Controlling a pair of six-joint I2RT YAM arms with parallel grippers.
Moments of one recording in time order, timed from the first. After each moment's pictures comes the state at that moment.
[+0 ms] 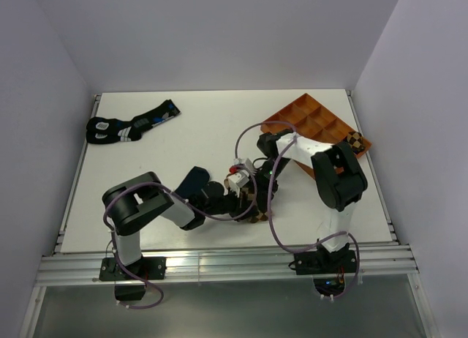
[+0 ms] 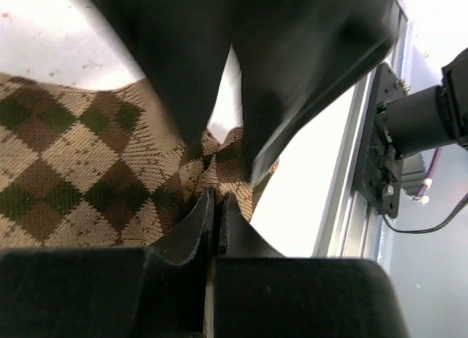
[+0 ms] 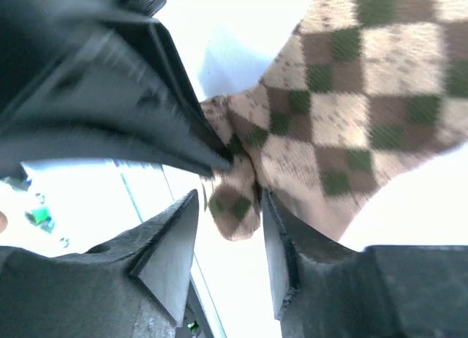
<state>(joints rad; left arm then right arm) -1.00 1.85 0.57 0.95 0.33 -0.55 0.47 1.91 1.22 -1.12 -0.70 -0.74</state>
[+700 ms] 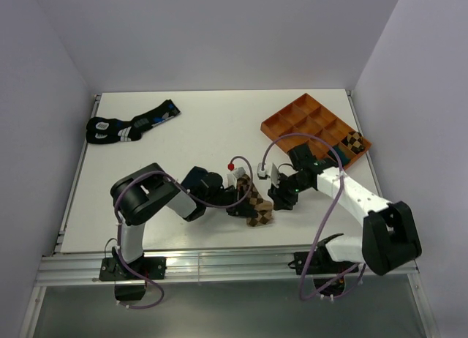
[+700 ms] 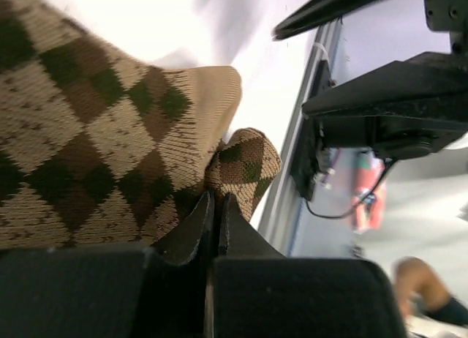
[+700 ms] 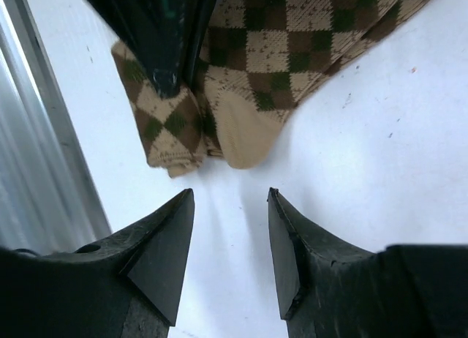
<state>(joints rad) -0.89 1.95 0.63 0.94 0.59 -0.88 0.35 1.30 0.78 -0.77 -0.60 -0.80</state>
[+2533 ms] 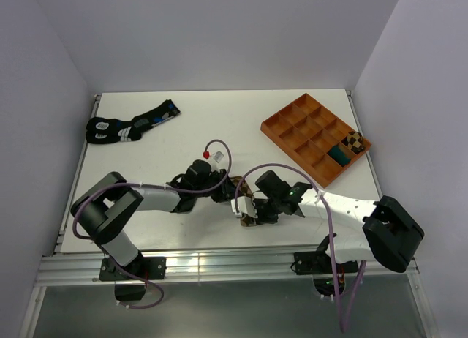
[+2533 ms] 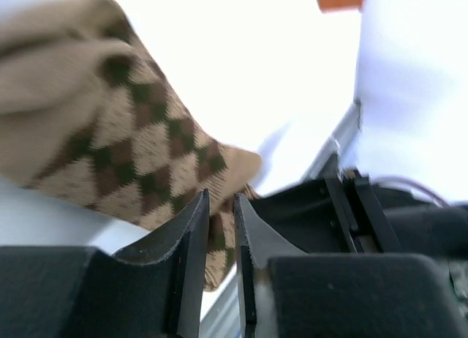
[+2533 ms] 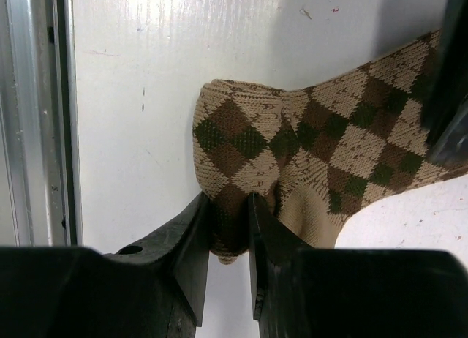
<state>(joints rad) -0.78 1.66 0.62 0.53 0.40 -1.01 0.81 1.28 0.59 -0.44 -0.39 -0.81</state>
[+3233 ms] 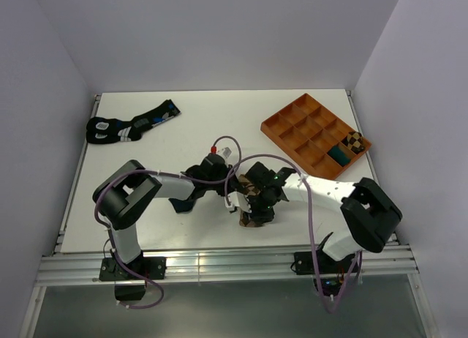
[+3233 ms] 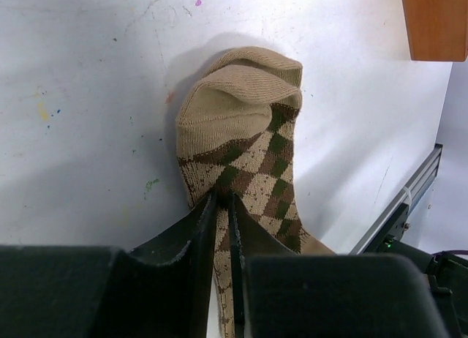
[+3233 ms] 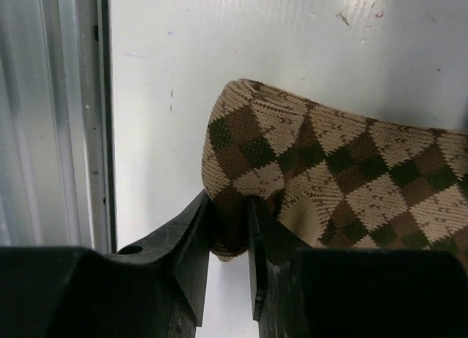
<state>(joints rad) -0.78 1.83 0.82 0.32 0.23 -0.90 0.80 1.46 0.78 -0.66 -0.45 -0.84</state>
